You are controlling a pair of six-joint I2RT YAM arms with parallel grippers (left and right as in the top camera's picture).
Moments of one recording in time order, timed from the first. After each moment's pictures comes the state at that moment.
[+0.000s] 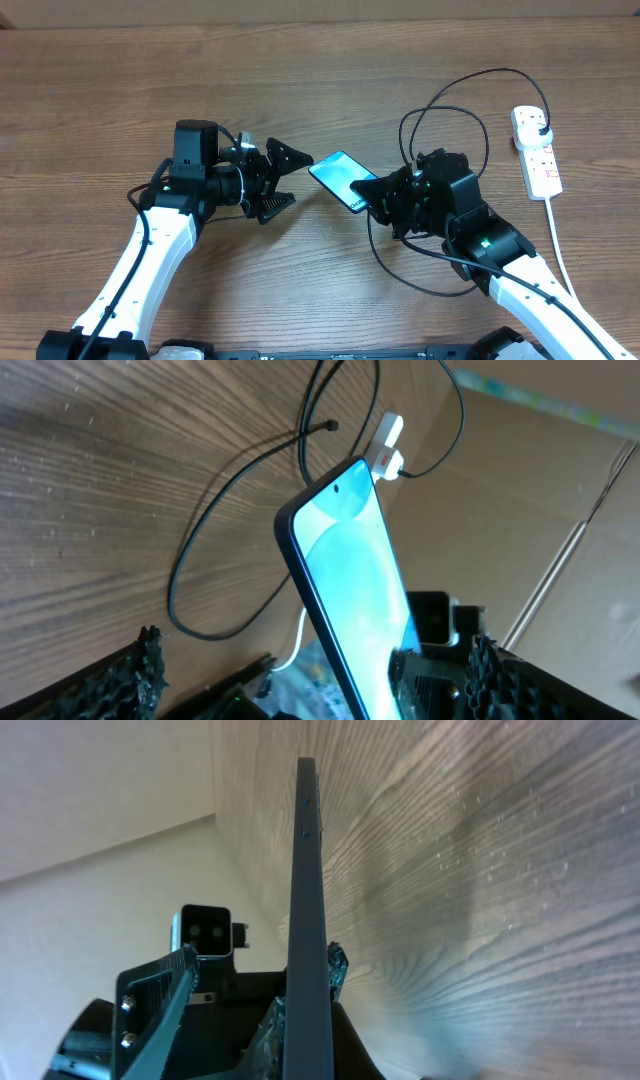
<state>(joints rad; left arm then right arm) -0.14 1.39 0.88 -0.39 0.91 -1.09 0.48 1.13 0.73 -0.20 -0.44 1.56</state>
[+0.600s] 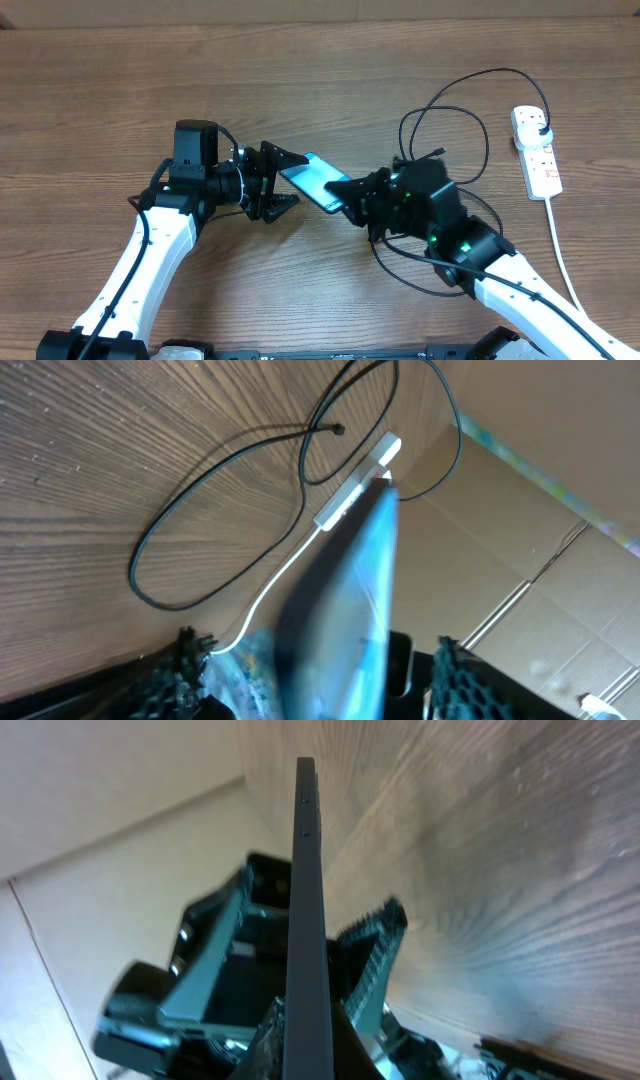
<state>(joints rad) -0.14 1.39 0.88 -0.39 0.91 -1.37 0.62 1.18 0.73 -0.03 -0.43 1.76</state>
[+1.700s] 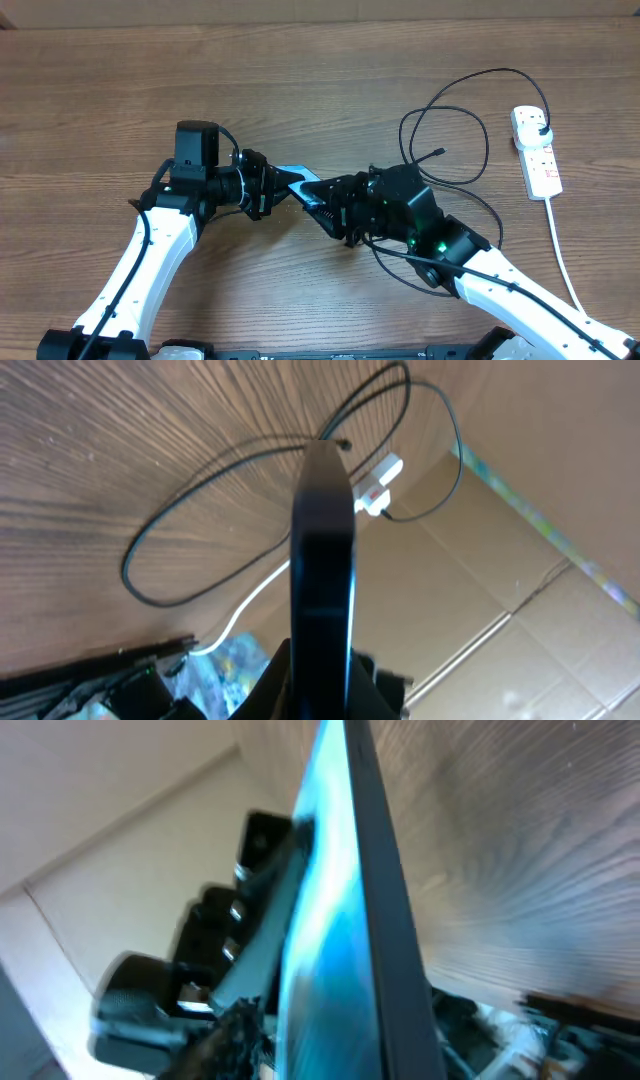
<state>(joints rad) -0.14 1.39 0.87 -0.39 0.88 -1.48 0.70 1.27 0.73 0.10 -0.44 1.95</state>
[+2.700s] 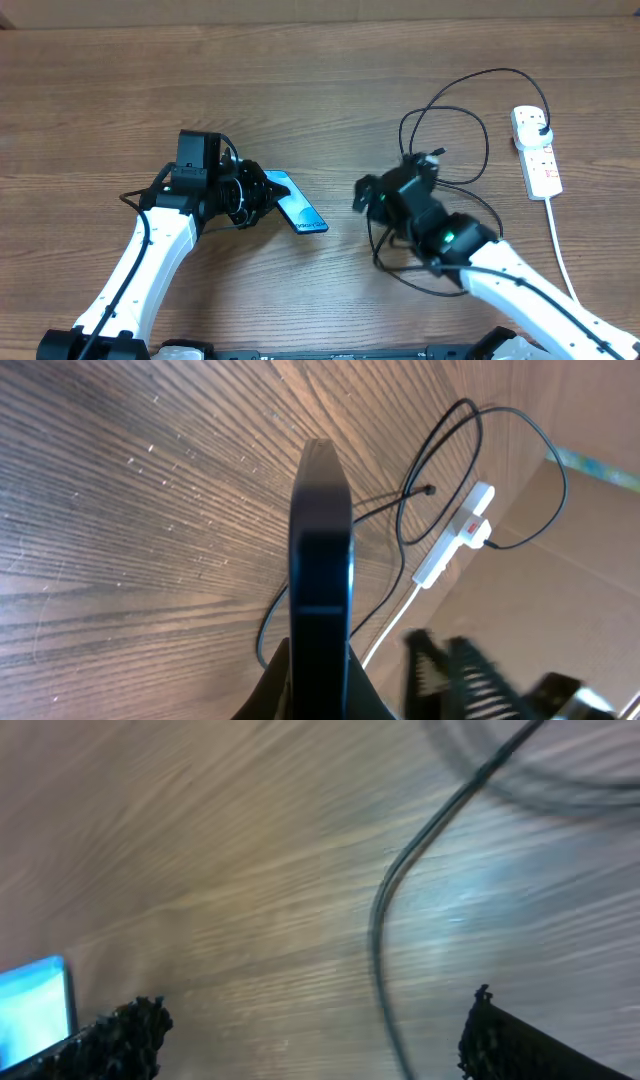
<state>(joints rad) -0.14 1.39 0.87 -0.54 0.68 -1.04 0.62 1.27 0.82 -0.48 0.20 0.95</state>
